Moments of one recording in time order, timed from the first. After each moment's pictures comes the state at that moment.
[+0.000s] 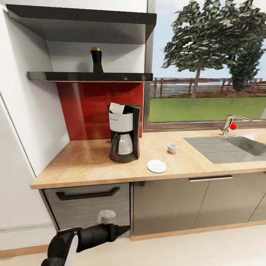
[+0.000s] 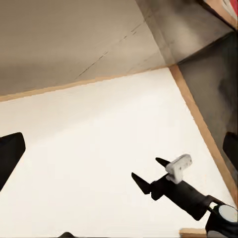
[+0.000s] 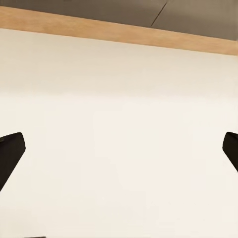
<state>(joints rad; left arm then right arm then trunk) -0.11 -0.14 0.08 -1.51 0.02 0.95 -0.82 -0.01 -0.09 0.00 -0.59 0.14 -0.12 -0.17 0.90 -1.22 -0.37</state>
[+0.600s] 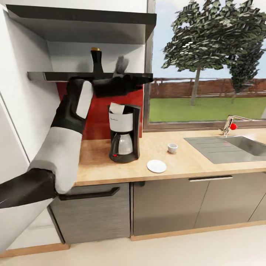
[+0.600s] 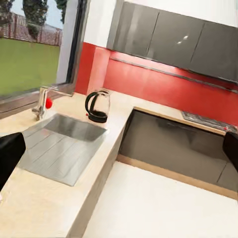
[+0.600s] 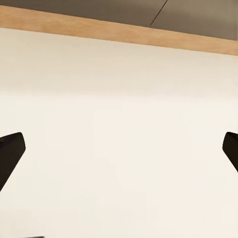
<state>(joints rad) -1.48 -0.17 0.00 -0.96 0.32 0.98 -0.83 -0.01 -0.09 0.00 -0.59 0.14 -0.12 -0.17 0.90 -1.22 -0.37</state>
